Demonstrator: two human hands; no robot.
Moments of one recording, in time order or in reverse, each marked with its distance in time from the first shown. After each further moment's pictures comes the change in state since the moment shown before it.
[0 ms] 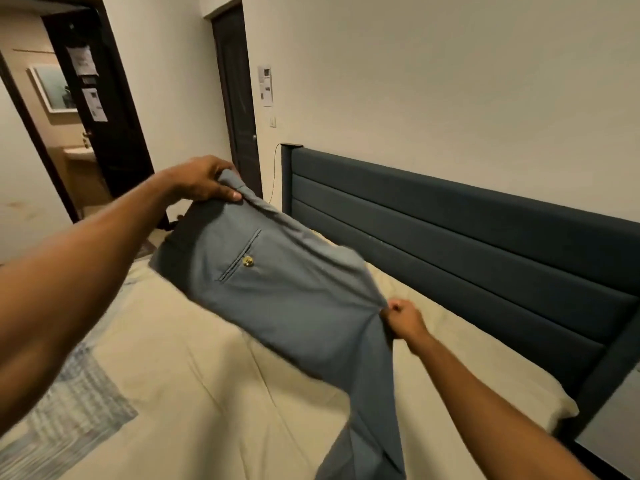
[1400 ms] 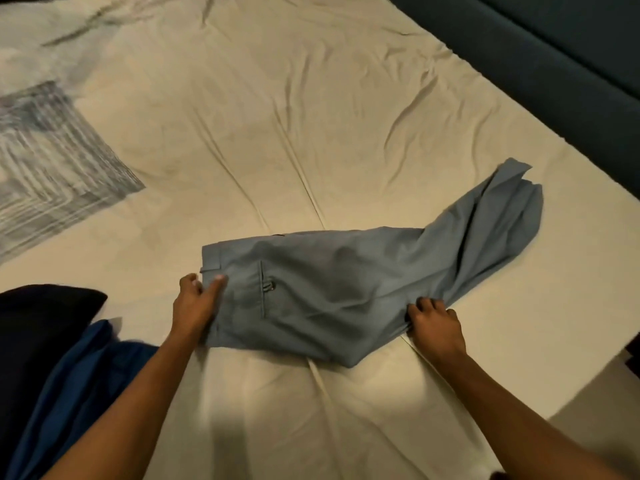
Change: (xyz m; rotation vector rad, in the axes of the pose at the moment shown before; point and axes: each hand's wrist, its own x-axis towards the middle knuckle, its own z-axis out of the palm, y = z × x) left_hand -0.273 -0.363 0.559 -0.678 0.138 -1.013; right_hand -0.135 0.329 0.263 -1.196 -0.466 -0.270
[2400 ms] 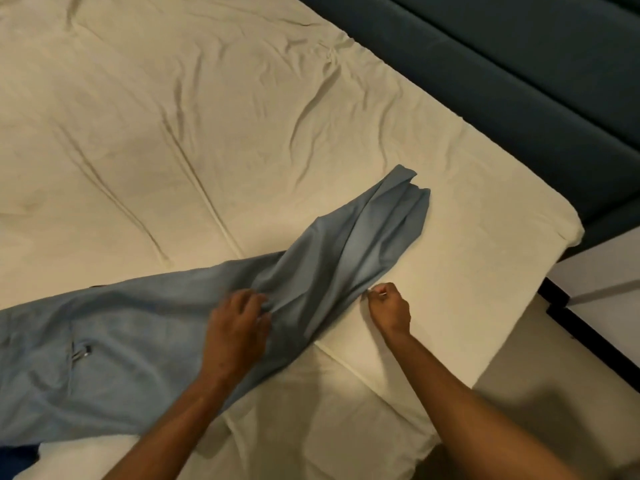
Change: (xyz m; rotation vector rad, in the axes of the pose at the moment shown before) left_hand -0.096 0.063 0.180 0.611 -0.051 1.056; right_hand 0.019 0.071 -0.006 1.068 0.106 0.706
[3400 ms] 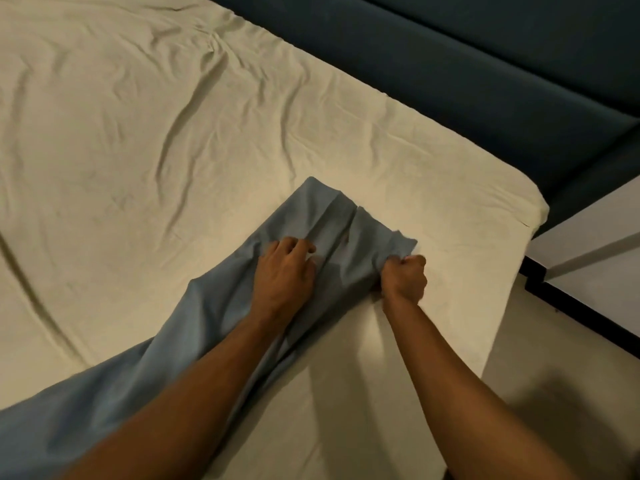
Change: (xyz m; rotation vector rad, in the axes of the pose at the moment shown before) left_hand 0.240 0.188 0.178 -0.176 -0.244 0.131; right_hand 0.222 0.027 -0.097 0.446 0.414 0.384
